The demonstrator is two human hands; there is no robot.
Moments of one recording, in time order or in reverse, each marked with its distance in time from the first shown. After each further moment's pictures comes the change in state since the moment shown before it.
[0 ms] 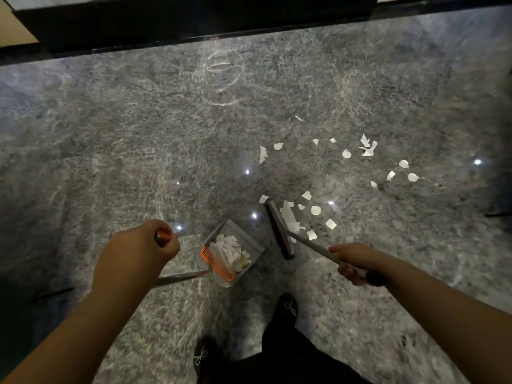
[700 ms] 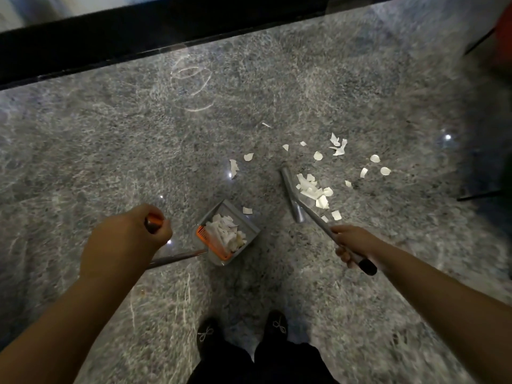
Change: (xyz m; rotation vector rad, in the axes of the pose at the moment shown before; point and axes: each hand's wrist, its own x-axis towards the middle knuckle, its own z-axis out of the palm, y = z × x) left_hand 0.106 0.136 0.015 0.047 0.048 0.207; right_hand 0.028 -0.059 -0.122 0.120 0.085 -0.201
